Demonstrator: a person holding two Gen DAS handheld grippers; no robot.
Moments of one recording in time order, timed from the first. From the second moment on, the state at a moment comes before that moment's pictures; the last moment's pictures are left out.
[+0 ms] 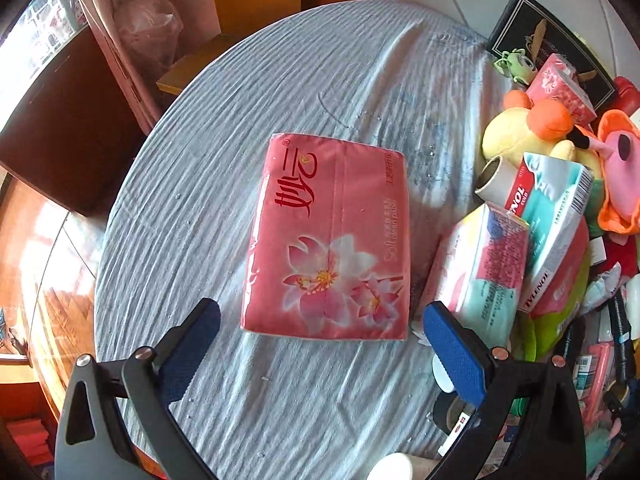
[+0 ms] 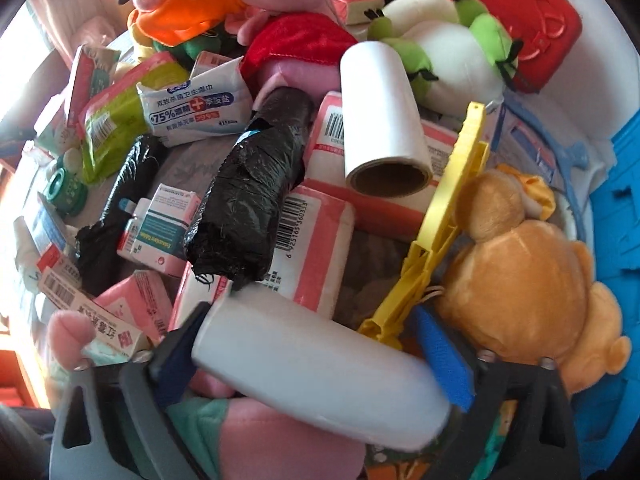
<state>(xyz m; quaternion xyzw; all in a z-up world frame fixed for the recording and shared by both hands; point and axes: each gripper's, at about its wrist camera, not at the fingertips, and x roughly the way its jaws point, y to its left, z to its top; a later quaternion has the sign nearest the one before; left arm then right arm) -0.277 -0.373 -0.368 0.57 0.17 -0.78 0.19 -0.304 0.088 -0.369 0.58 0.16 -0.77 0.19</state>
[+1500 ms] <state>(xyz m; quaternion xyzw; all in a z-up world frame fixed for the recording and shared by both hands) -0.283 -0.374 -0.367 0.55 0.18 -0.79 0.19 -0.290 0.139 -0.321 0.55 0.12 -0.81 0.17</state>
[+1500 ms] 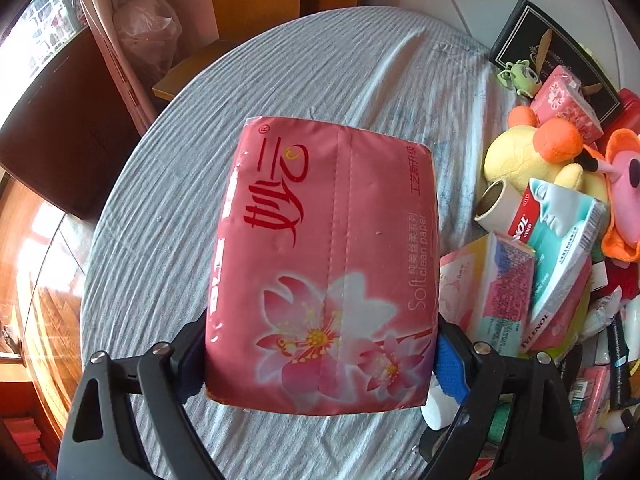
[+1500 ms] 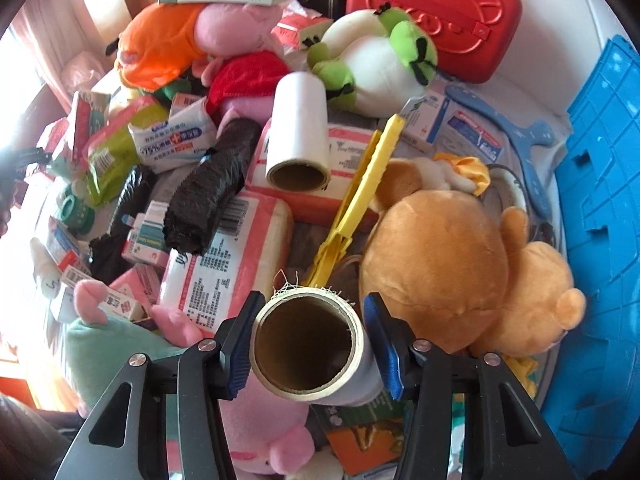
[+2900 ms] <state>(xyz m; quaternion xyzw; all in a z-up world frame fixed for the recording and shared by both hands) -0.273 -0.091 -0.068 0.36 0.07 -0.93 0.02 -0.218 0.263 -0.095 0.35 0.00 -0.91 0.20</state>
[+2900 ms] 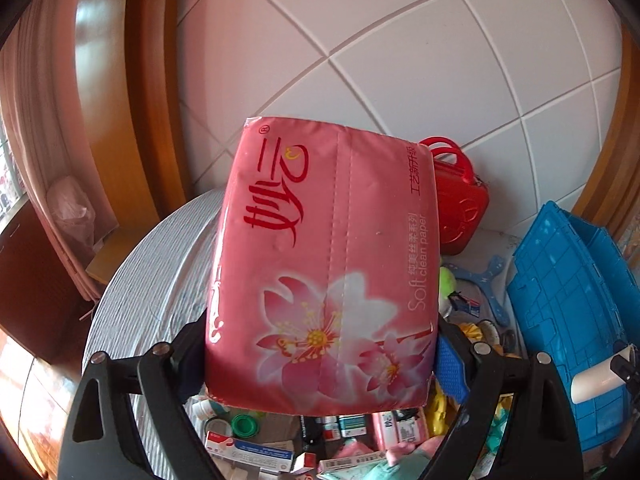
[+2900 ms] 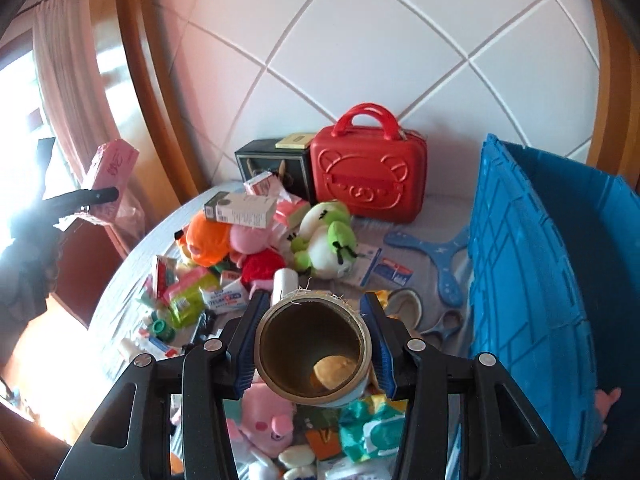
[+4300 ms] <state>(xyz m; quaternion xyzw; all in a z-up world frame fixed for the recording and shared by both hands) -0.300 0.371 0.032 0.29 -0.10 -0.90 -0.32 -0.140 0.546 -0.027 0.25 -0.10 -0.96 0.00</state>
